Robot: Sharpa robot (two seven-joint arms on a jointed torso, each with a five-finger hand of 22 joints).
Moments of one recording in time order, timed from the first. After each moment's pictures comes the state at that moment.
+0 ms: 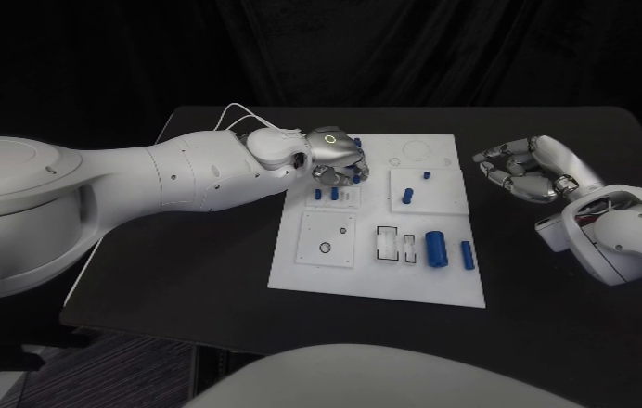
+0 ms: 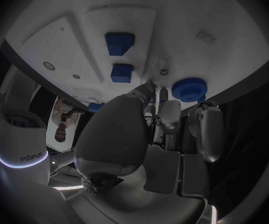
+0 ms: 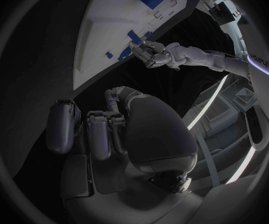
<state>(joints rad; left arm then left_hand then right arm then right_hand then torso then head) 1.24 -0.60 -0.21 1.14 -1.84 -0.35 0.24 1.50 -0.10 0.26 0.14 0.10 0.89 -0.06 0.07 0.39 0.86 -0.01 0.27 0.34 1.33 -0.04 1.33 0.98 0.06 1.46 0.07 1.35 1.31 1.27 -0.95 -0.25 1.51 -0.93 -0.56 0.21 1.38 -0.02 0.37 0.14 0.55 0.90 0.14 0.14 0.14 1.47 0.06 1.57 1.31 1.47 -0.01 1.53 1.31 0.07 1.44 0.09 1.32 1.31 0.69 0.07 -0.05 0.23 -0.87</state>
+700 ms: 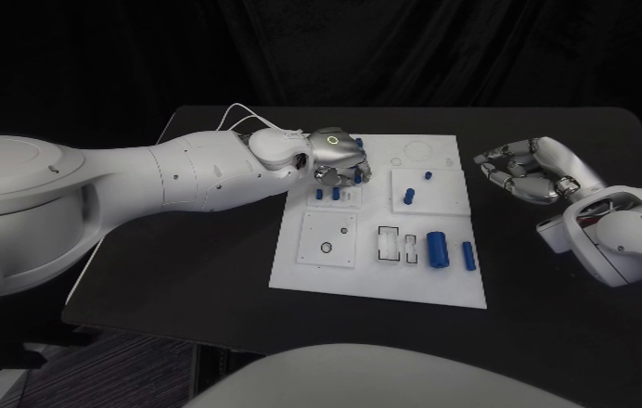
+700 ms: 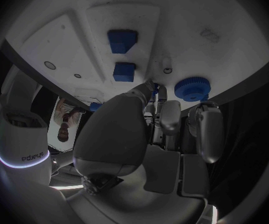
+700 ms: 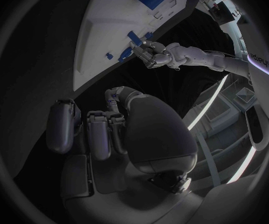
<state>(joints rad) 1.24 -0.60 -0.21 1.15 -1.84 -0.36 0.25 1.50 -0.10 0.28 0.14 0.11 0.93 -0.04 0.08 0.38 0.93 -0.04 0.27 0.35 1.34 -0.05 1.33 0.98 0.06 1.46 0.07 1.37 1.31 1.27 -0.95 -0.25 1.50 -0.93 -0.56 0.20 1.38 -0.02 0.37 0.13 0.55 0.90 0.14 0.15 0.14 1.47 0.06 1.57 1.31 1.47 -0.01 1.53 1.31 0.07 1.44 0.09 1.31 1.31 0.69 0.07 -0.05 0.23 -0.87</state>
